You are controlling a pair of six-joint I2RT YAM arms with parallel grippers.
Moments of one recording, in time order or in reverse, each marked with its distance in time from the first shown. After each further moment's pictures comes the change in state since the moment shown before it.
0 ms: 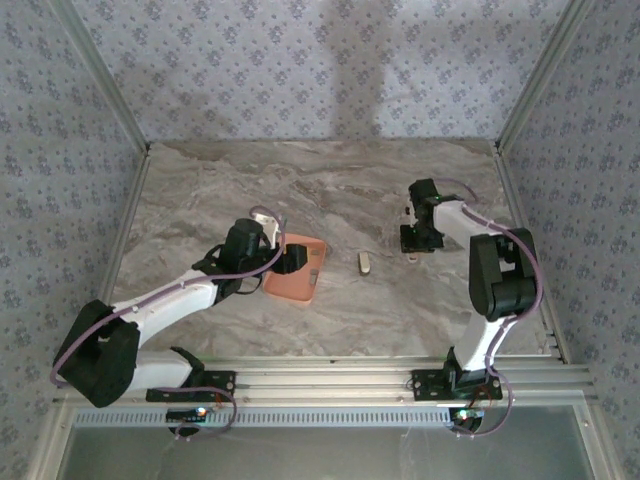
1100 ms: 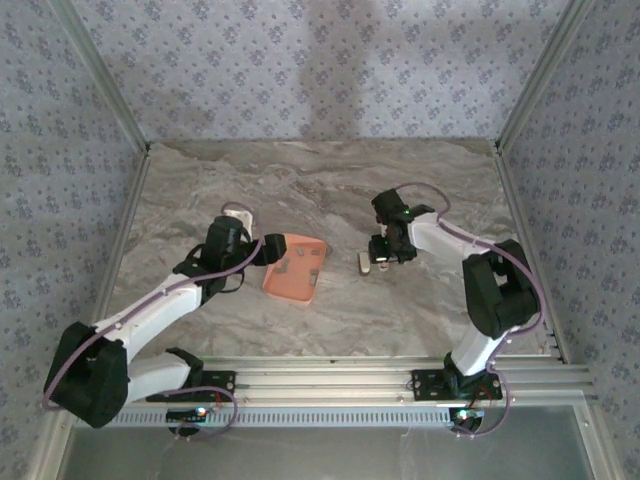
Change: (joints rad) left arm 0.130 -0.127 -0.013 -0.129 -0.171 -0.002; right arm 0.236 -0.099 -0.055 0.008 0.047 0.156
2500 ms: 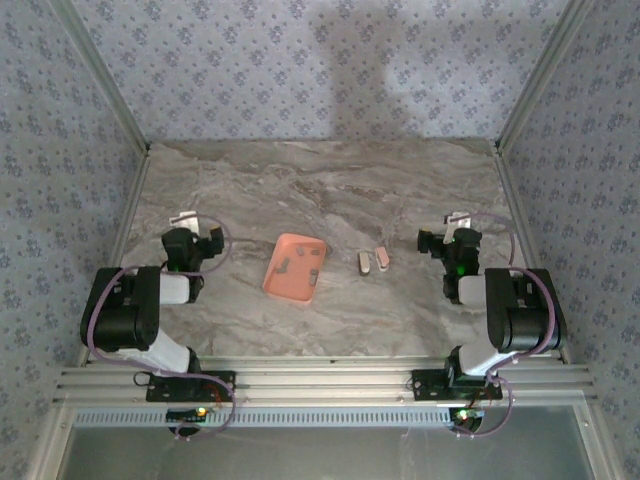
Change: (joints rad) left arm 0.483 0.405 -0.246 0.829 -0.200 0.452; right arm -0.461 -0.127 -0.731 1.461 -0.003 -0.298
